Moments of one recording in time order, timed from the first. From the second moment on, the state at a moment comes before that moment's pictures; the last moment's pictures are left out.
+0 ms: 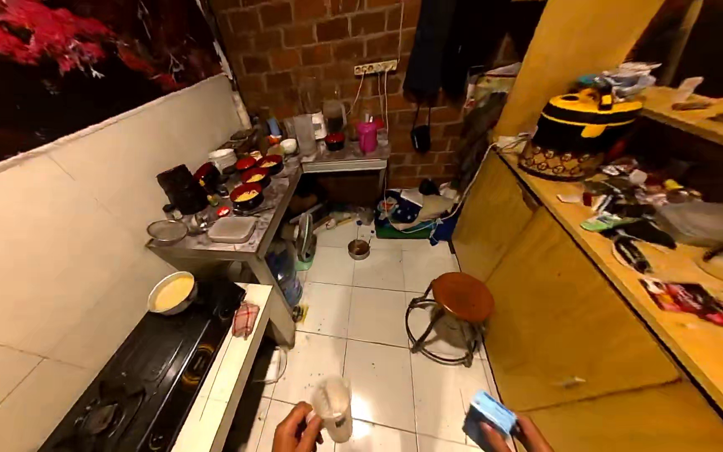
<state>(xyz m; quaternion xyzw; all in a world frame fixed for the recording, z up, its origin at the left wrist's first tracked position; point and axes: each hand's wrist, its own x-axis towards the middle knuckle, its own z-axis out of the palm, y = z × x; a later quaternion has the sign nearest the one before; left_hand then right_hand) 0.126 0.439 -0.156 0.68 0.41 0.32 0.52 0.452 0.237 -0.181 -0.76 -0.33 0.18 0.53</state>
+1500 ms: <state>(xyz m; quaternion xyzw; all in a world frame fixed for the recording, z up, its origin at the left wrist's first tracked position) 0.687 1.750 0.073 0.80 0.21 0.39 0.40 0.978 1.565 0.122 -0.60 -0.65 -0.02 0.47</state>
